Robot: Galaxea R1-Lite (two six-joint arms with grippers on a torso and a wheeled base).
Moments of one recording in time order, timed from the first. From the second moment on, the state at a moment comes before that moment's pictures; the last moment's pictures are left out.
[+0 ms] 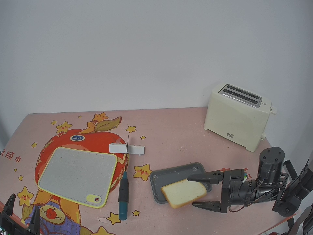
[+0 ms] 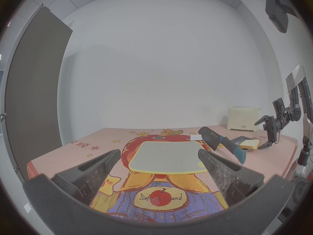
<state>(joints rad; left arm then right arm) 0.00 0.02 -0.02 0.00 0.01 0.01 0.65 1.84 -0.23 -1.21 0.50 1.50</state>
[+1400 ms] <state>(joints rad) 0.00 0.02 -0.02 0.00 0.01 0.01 0.65 1.85 -0.24 -1.20 0.50 1.48</state>
